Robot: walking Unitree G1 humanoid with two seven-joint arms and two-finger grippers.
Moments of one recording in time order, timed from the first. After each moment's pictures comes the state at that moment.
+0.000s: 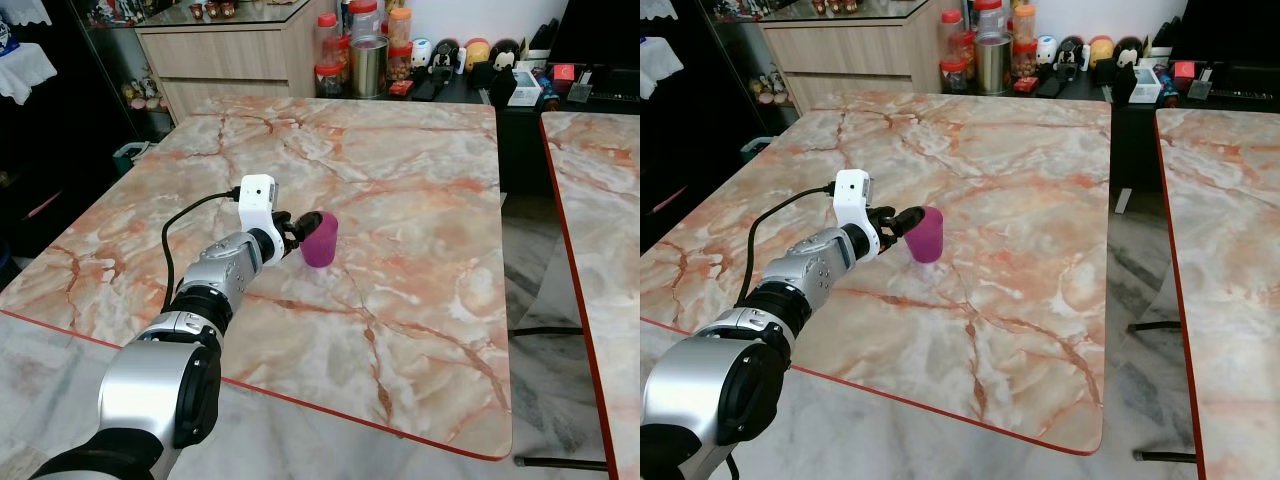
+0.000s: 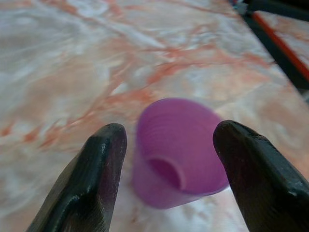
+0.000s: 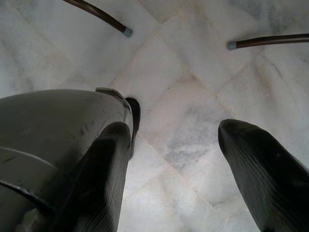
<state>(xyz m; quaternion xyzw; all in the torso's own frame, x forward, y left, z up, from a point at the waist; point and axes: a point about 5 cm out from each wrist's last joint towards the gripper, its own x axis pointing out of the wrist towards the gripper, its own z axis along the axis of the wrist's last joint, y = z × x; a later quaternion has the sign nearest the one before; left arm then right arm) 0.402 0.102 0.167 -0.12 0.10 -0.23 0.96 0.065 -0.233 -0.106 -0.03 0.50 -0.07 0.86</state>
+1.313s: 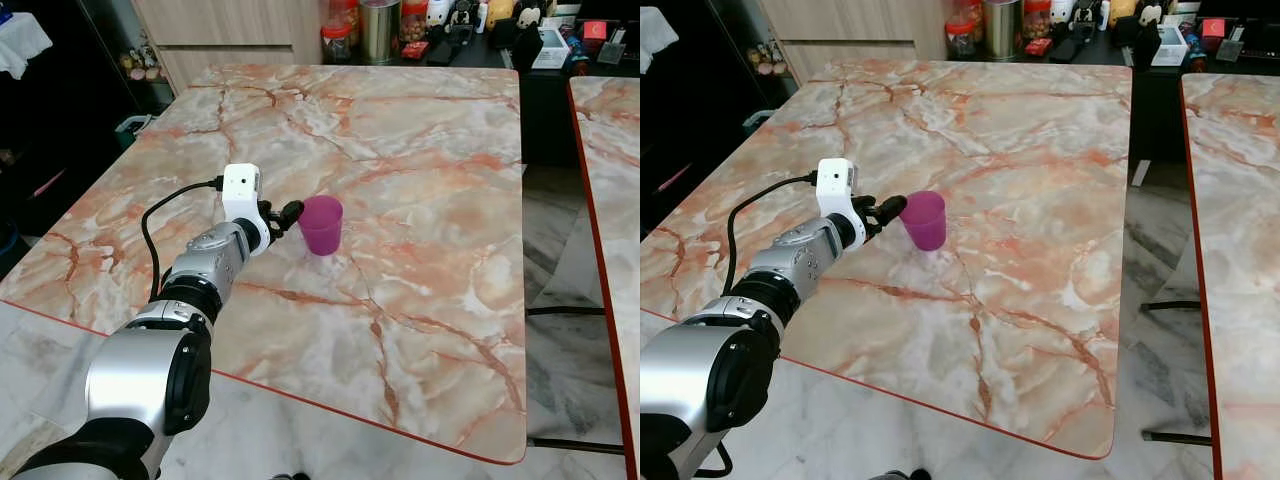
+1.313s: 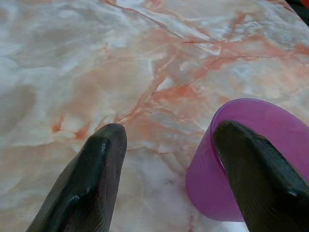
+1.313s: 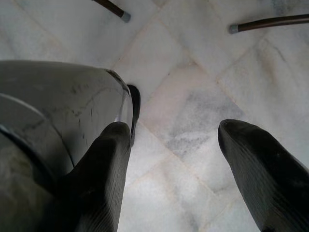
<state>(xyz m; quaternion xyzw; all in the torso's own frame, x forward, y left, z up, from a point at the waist) 0.408 0.119 0.179 -0.10 0.09 -0.19 0.97 0.053 -0.235 -0.105 -0.02 0.49 -0.09 0.87</state>
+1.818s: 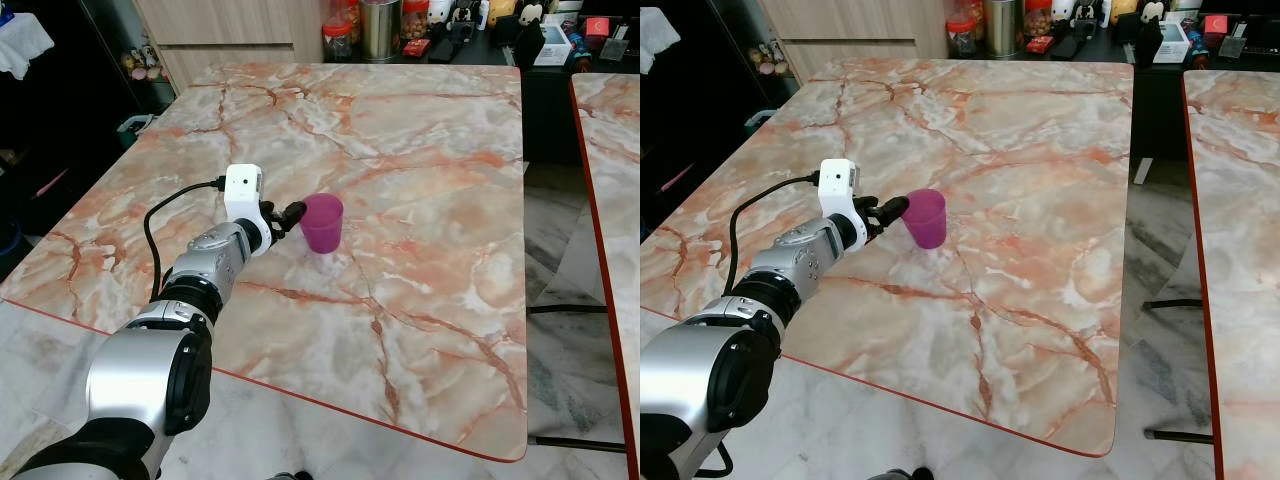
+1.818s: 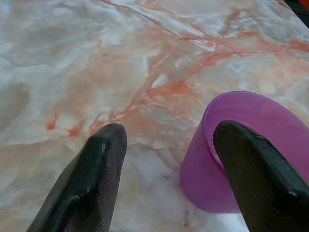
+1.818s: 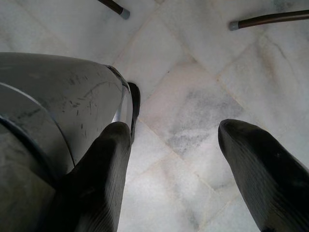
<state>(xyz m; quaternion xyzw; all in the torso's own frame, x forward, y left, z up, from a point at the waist) 0.408 0.117 0.179 -0.09 0.09 -0.21 0.97 0.052 -0.235 -0.105 -0.02 0.49 -0.09 0.87</state>
